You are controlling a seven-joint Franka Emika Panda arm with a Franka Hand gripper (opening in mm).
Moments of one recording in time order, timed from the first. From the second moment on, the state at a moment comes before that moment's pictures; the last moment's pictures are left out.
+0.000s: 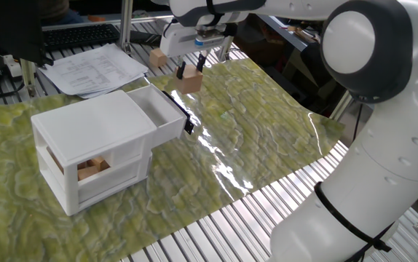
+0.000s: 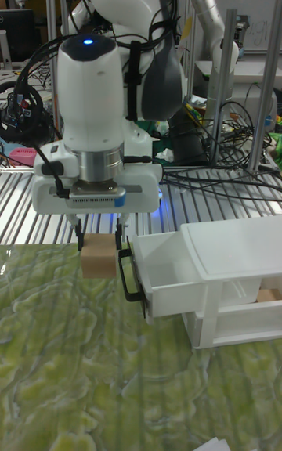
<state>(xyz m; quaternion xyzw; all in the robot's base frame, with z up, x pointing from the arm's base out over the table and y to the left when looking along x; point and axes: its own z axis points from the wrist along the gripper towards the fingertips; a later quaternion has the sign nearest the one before) 0.565 -0.062 0.294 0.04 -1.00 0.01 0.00</state>
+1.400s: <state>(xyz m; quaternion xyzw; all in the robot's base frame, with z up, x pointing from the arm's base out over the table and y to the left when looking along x) 0.586 -0.077 0.252 0.06 -1.00 0.01 0.00</state>
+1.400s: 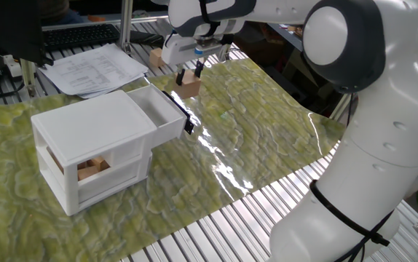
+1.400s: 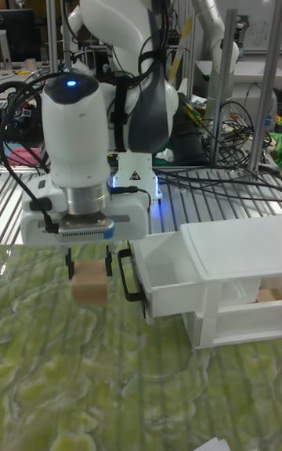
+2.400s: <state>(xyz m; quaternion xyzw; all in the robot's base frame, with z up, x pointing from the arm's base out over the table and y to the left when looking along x) 0.602 -0.082 0.207 0.07 -1.00 -0.01 -0.01</state>
